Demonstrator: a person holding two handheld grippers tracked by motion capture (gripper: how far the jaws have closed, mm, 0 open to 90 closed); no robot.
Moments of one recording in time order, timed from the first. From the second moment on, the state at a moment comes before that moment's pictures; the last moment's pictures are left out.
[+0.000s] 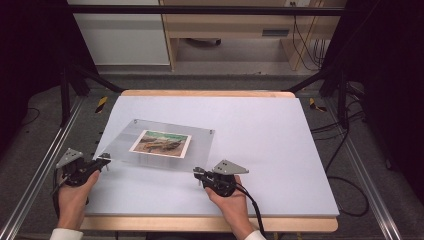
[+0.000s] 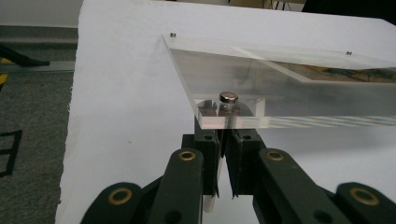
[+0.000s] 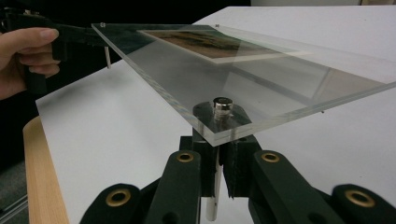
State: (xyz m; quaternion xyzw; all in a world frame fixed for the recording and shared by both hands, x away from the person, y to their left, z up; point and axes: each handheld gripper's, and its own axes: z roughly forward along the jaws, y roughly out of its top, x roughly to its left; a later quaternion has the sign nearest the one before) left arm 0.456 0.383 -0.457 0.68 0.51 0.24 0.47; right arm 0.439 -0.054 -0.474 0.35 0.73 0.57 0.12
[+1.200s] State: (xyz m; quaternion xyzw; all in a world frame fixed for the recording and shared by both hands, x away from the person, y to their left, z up) left arm 0.469 0.370 -0.459 0.69 0.50 0.25 0.46; right arm 0.442 -0.048 -0.471 0.38 0.73 0.55 0.13
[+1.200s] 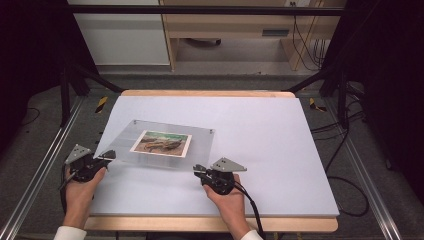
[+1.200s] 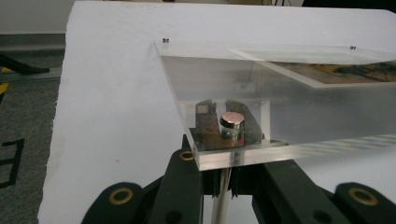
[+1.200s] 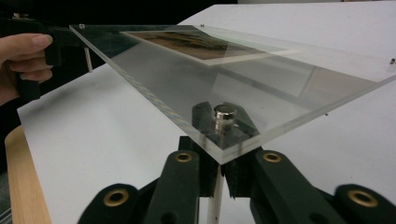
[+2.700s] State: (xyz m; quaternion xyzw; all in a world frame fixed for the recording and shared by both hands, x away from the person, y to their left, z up) left arm 0.440 0.295 -0.418 0.66 0.48 0.28 0.51; right arm 0.442 -0.116 -0.419 0.38 0.72 0.54 0.22
